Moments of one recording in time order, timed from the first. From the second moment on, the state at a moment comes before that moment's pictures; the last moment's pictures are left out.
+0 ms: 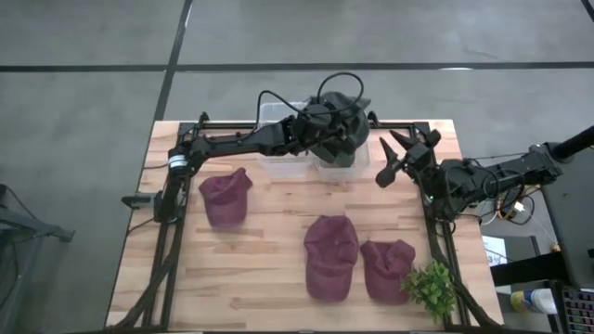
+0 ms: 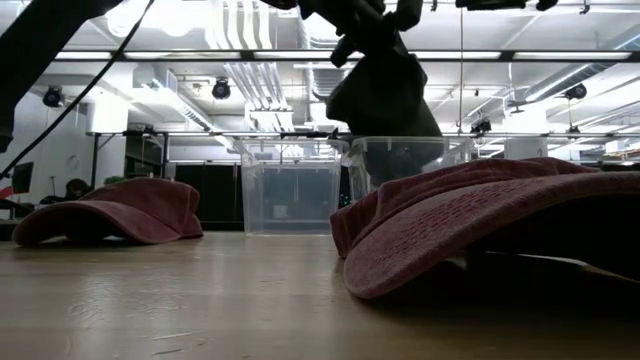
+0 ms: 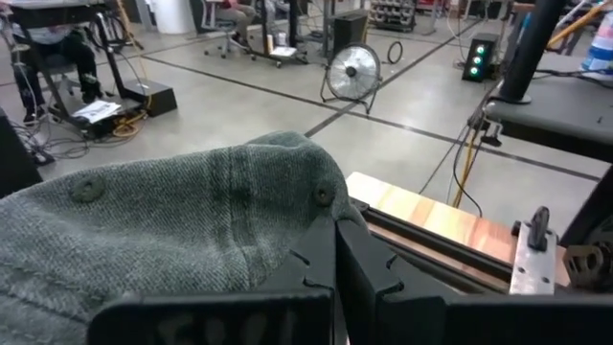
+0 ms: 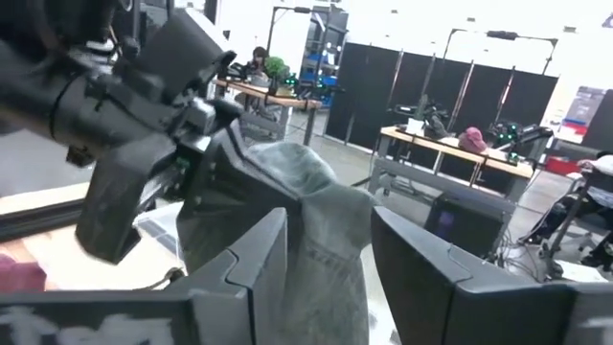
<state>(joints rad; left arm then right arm) 0.21 2.01 1.96 -0.12 -0.38 -0.10 0.24 0.78 0.71 0.16 1.17 -0.24</state>
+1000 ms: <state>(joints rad) 0.20 2.01 2.10 -0.13 -0.27 -0.11 0.12 0.79 0.72 -0.02 1.04 -0.05</state>
